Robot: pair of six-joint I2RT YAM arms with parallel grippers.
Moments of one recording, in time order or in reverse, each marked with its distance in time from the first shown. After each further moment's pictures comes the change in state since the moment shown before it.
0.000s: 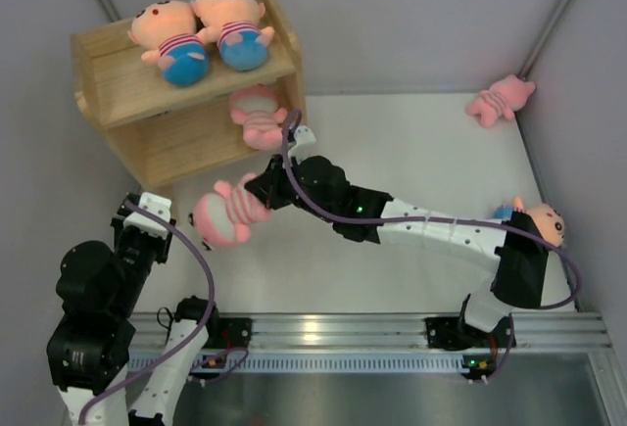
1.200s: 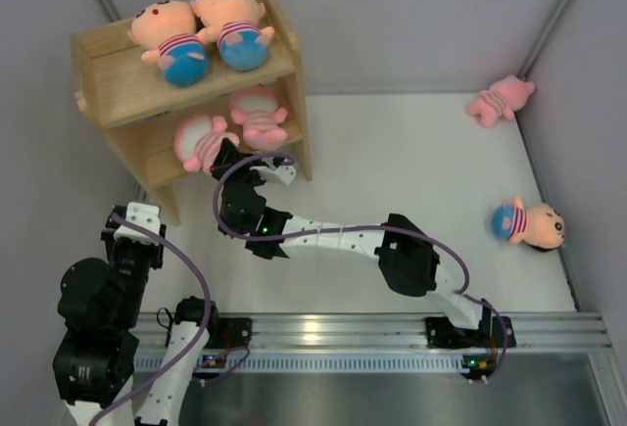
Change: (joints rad) left arm 0.033 -0.084 -0.037 0.046 -0.116 -0.044; right arm 0.171 0.612 0.613 0.549 1.154 0.256
